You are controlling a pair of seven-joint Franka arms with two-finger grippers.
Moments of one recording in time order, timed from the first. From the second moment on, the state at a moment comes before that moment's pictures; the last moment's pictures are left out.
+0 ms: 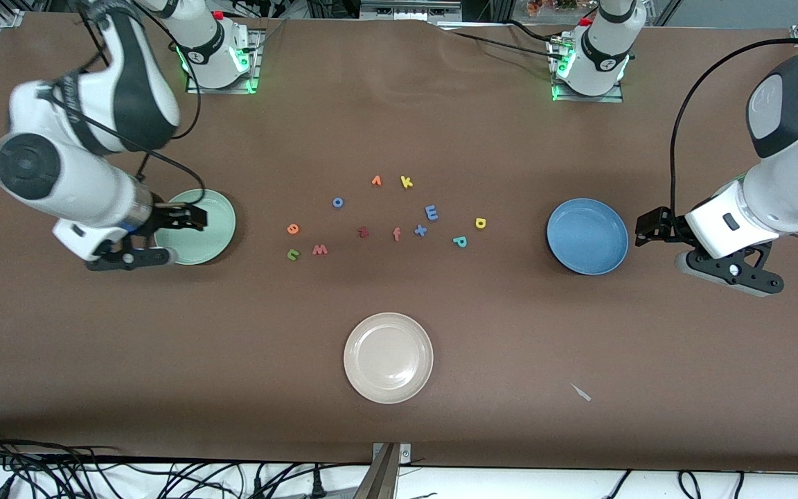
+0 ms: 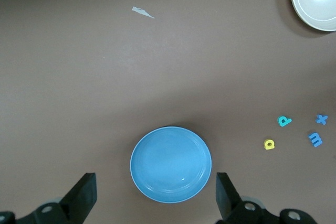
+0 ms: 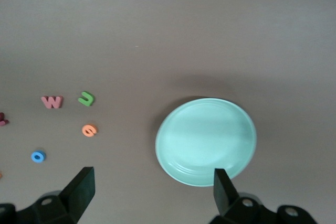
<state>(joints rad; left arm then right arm) -0.05 0.30 -0.06 -1.44 -0.03 1.70 0.18 0.30 0.31 -0.06 -1.66 -0.01 1.80 0.14</state>
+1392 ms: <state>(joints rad) -0.33 0.38 -0.11 -1.71 -0.11 1.87 -0.23 0.49 0.49 -0.04 -1.99 -0.01 2.46 0.88</state>
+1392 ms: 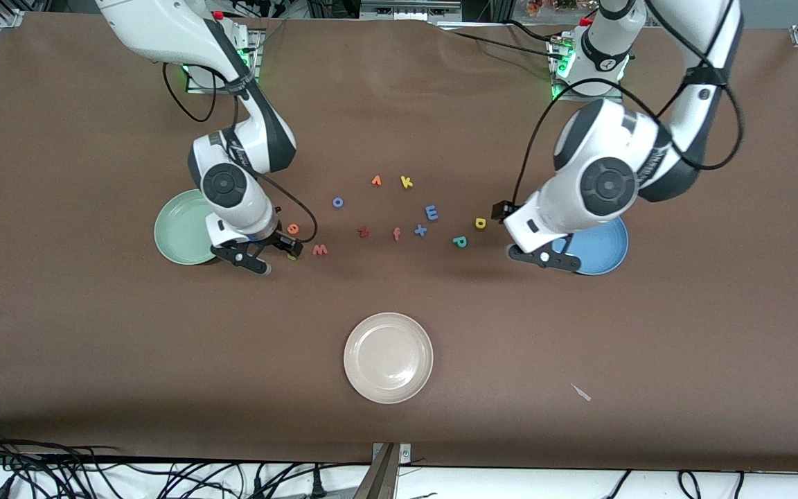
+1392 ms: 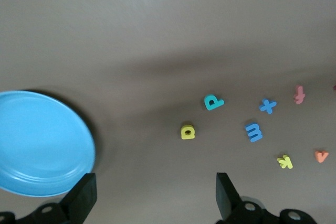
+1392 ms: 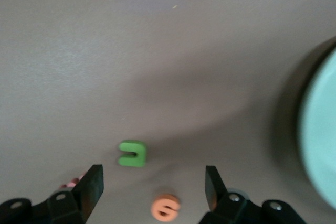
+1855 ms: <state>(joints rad) -0.35 0.36 -0.16 -2.02 -0.11 2.32 -0.32 0.49 0.54 -0.05 -1.99 -0.01 2.54 0.91</state>
